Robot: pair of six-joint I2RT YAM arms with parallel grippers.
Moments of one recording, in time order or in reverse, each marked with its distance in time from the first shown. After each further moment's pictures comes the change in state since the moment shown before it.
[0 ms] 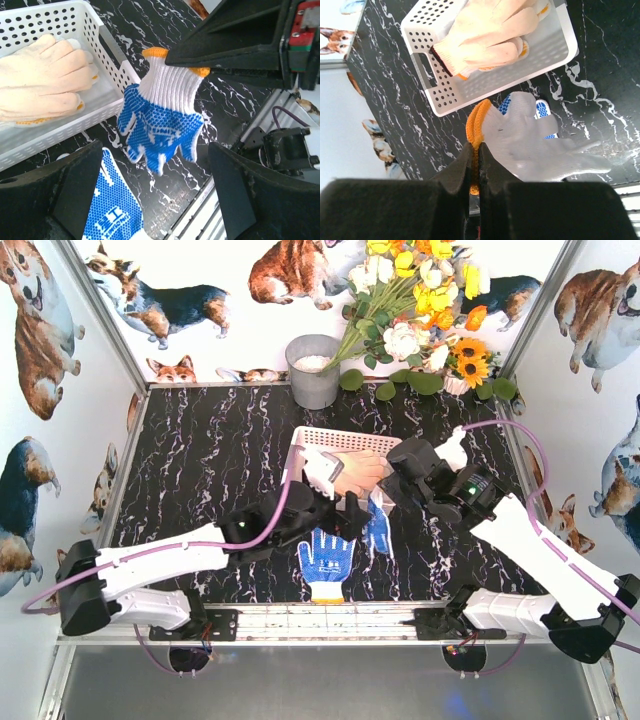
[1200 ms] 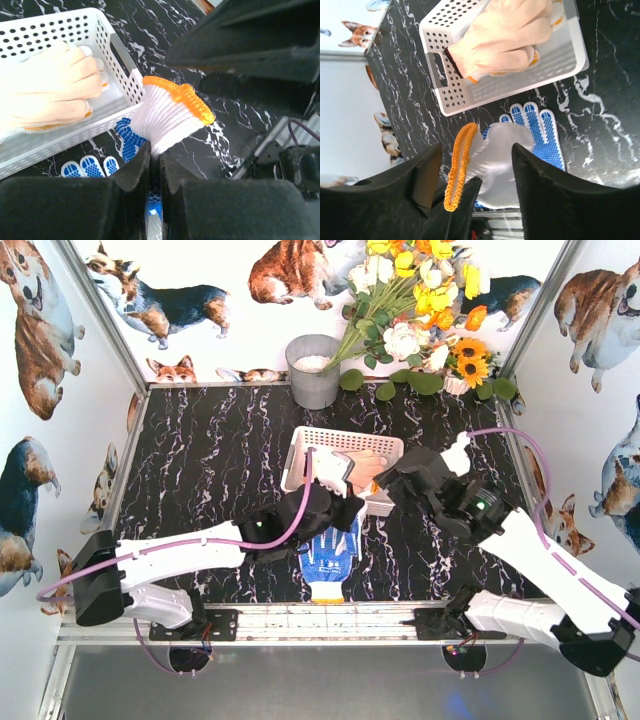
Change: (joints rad) left arm -0.043 0.109 0.049 0.052 -0.146 0.008; right arm 0.000 -0.103 -0.122 0.129 0.007 -0.039
